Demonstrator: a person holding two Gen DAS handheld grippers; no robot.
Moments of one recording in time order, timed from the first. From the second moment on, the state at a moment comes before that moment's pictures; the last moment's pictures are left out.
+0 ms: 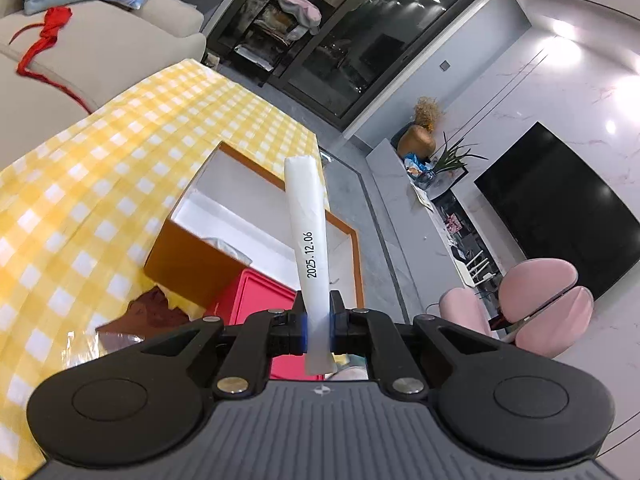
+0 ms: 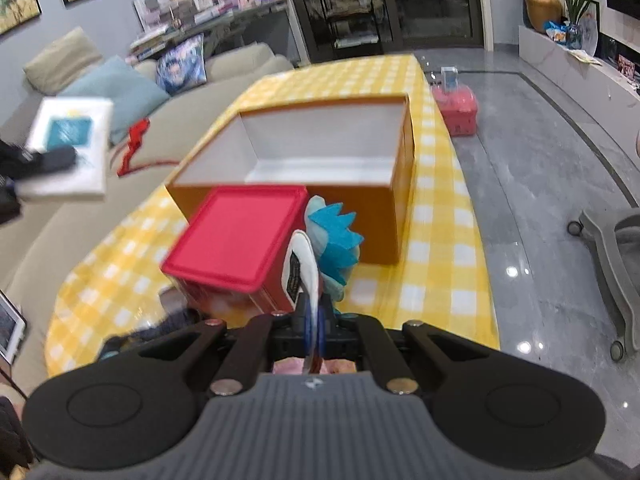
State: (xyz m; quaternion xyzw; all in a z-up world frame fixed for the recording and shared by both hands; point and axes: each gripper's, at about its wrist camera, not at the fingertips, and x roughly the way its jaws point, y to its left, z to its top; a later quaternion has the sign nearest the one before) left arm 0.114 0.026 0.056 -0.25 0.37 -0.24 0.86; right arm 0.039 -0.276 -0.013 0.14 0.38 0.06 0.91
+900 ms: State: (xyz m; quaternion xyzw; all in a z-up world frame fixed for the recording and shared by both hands) left arm 0.255 -0.080 -0.011 -0.21 0.43 -0.25 0.84; right arm 0.220 -0.304 -0.014 0.14 0.36 0.05 0.92
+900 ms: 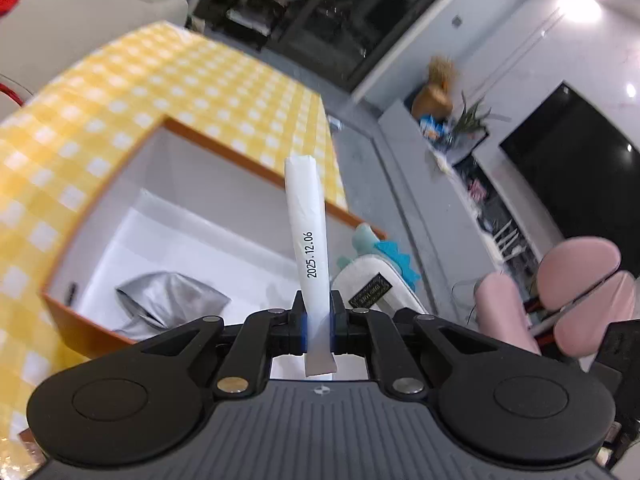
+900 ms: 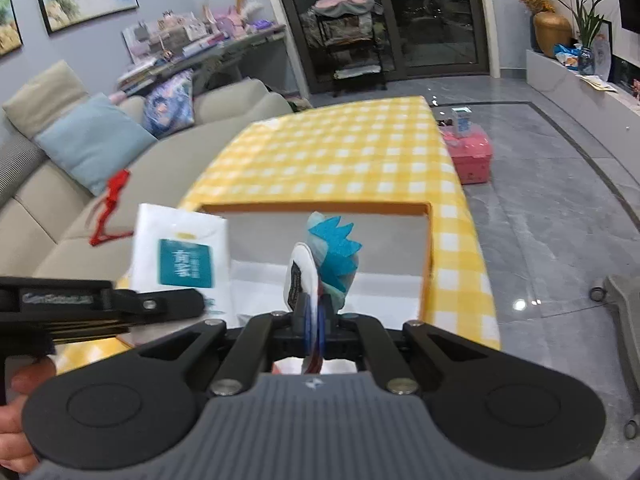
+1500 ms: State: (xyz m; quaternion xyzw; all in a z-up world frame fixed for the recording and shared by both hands) left arm 0.264 -0.136 -0.043 -0.17 0.47 -0.19 0.85; right arm 0.233 -0.311 -0.056 0.11 0.37 0.02 0.92
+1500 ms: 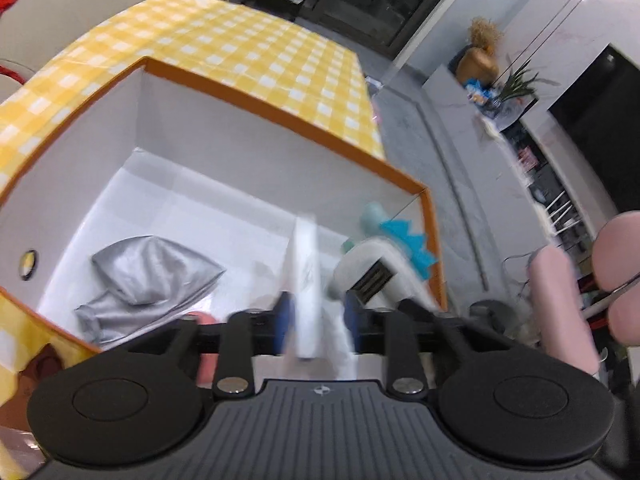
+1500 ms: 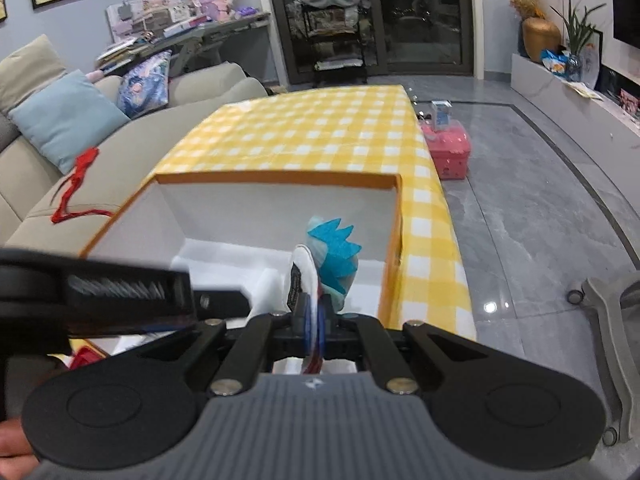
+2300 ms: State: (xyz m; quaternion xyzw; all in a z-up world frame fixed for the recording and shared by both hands) left arm 0.250 -0.107 -0.034 -0.19 0.41 -0.17 0.88; right arm 0.230 -0.289 -0.061 0.06 0.31 0.05 0.95
